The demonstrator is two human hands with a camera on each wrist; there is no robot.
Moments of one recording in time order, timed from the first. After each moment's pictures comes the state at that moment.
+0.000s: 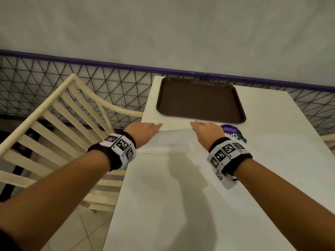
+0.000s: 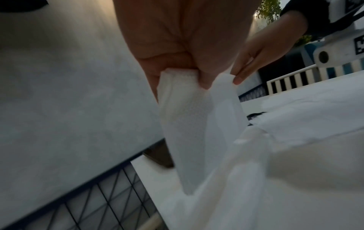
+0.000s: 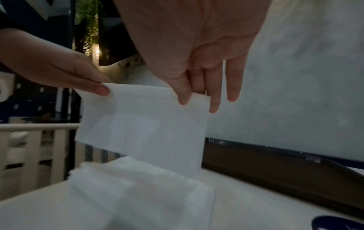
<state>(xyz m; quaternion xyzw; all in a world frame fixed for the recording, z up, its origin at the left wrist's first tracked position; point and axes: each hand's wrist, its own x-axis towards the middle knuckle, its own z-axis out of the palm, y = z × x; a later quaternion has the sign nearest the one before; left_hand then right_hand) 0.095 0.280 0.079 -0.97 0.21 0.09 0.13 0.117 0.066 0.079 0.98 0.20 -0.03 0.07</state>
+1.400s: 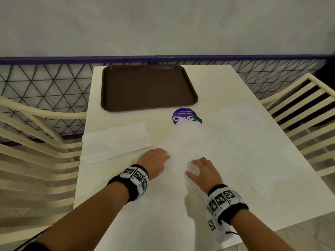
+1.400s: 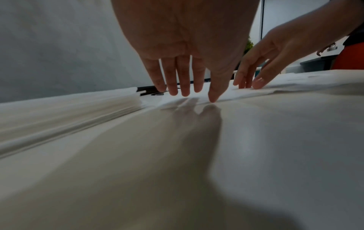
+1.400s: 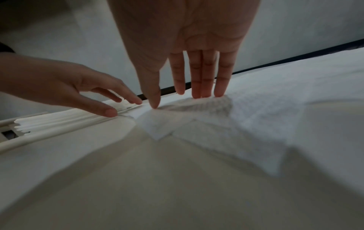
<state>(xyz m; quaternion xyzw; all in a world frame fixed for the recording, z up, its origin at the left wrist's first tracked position) 0.085 0.136 -0.024 -0.92 0.39 0.12 -0.03 0.009 -0.049 -0.026 0.97 -0.10 -0.15 -0.19</state>
